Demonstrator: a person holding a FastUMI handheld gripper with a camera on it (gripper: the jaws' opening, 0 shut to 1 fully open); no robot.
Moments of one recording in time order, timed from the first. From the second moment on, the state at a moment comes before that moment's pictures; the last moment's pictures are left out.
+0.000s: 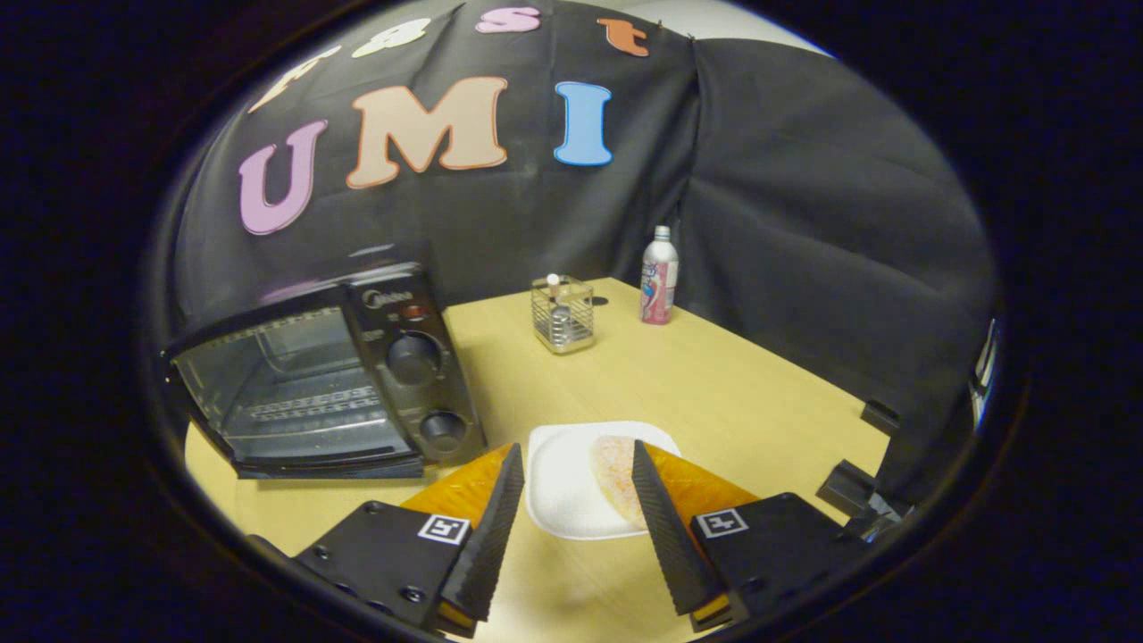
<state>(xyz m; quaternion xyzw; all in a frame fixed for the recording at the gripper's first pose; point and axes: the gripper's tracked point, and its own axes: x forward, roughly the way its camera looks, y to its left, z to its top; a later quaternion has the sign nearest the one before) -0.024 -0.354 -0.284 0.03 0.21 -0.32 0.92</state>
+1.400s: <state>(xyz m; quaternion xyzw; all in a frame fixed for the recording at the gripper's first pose) -0.033 -0.422 -0.361 0.07 0.26 -0.35 0.90</state>
